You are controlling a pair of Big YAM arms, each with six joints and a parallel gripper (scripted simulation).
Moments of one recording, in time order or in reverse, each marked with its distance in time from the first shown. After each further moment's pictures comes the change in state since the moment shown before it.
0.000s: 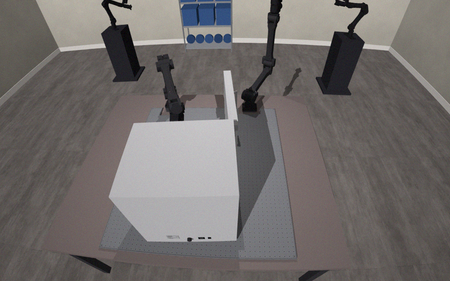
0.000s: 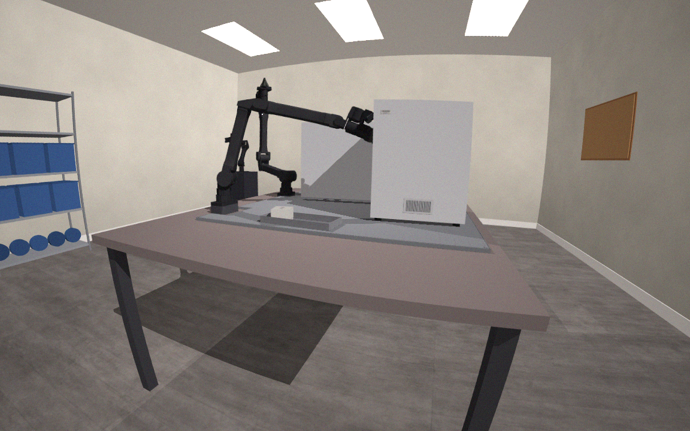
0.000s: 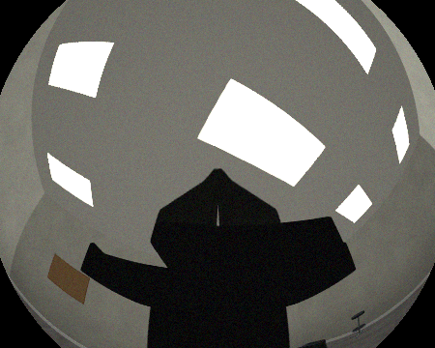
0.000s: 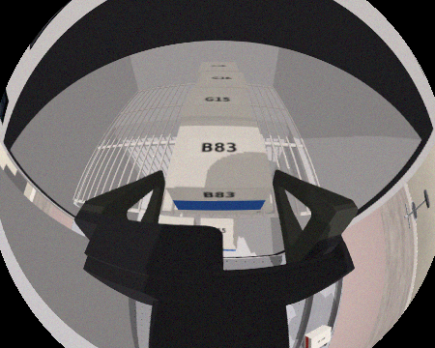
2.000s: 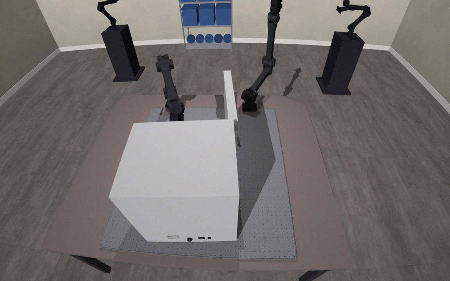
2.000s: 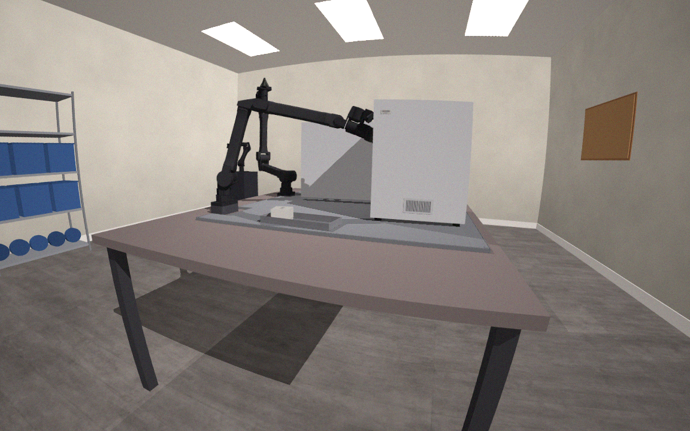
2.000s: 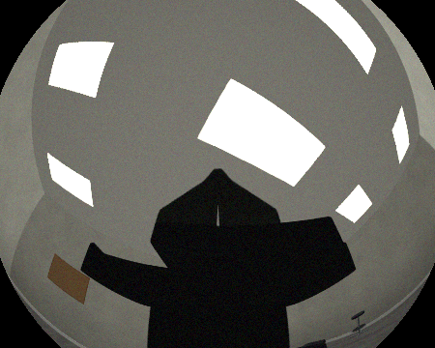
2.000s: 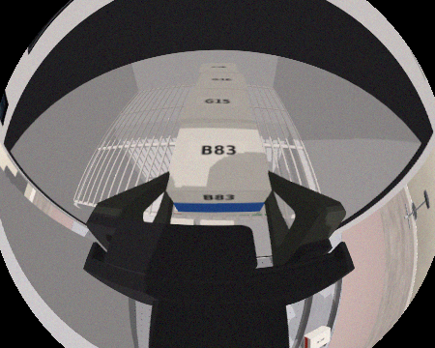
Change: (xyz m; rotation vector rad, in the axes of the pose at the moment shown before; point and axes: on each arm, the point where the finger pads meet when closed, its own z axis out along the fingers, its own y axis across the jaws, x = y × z) left arm 0.000 0.000 0.000 0.000 0.000 0.000; right arm -0.002 0.000 0.000 -0.002 -0.002 -0.002
